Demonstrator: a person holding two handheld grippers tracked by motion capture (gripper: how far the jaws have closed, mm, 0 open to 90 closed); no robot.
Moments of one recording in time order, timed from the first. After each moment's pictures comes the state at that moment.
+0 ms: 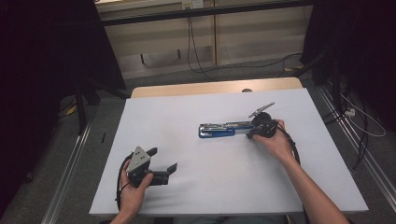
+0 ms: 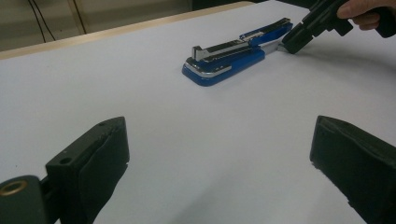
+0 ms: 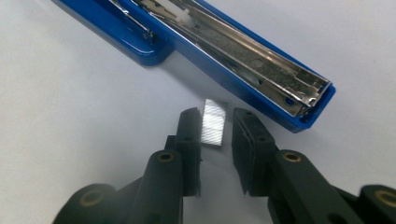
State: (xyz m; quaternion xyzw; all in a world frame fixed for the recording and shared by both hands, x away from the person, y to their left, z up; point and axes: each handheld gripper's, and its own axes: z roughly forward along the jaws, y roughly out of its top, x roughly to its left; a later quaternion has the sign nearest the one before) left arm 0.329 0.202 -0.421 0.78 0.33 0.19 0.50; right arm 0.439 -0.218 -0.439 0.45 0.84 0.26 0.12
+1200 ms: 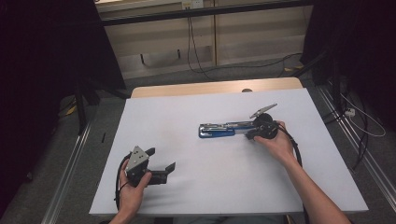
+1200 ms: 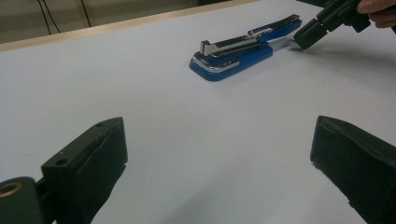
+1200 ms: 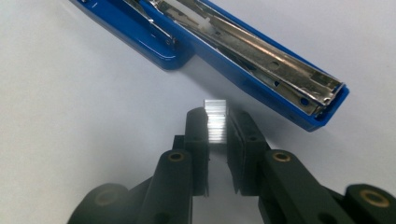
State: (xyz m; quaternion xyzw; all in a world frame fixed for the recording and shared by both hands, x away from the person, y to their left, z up) left arm 0.331 0.206 -0.422 0.78 0.34 0.19 0.49; right arm 0.431 -0.219 -0.435 0.44 0.84 0.29 0.11
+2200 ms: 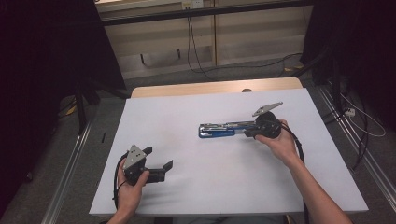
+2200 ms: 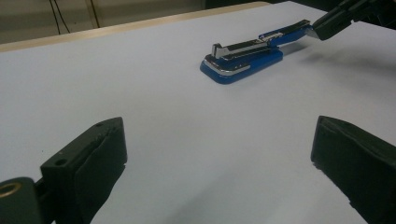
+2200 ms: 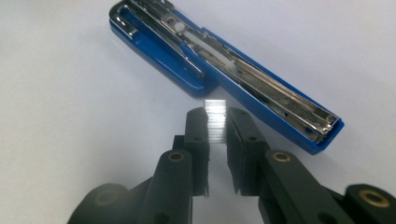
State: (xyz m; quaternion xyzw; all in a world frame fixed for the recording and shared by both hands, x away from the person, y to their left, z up) left arm 0.335 0.212 -0.422 0.77 0.36 0.19 0.50; right arm 0.422 -0.222 -0.416 0.40 0.84 0.35 0.11
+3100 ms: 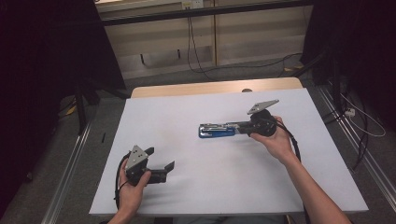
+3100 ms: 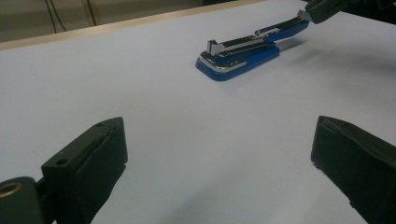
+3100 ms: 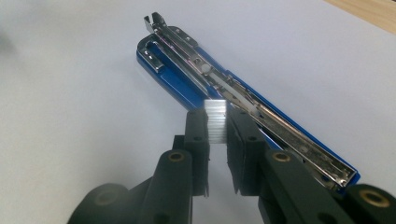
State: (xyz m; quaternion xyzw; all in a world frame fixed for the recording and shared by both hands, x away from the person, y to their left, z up) left arm 0.333 0.208 -0.424 0.77 0.35 0.20 0.49; right arm 0.423 -0.204 -0.402 0.37 0.84 0.38 0.13
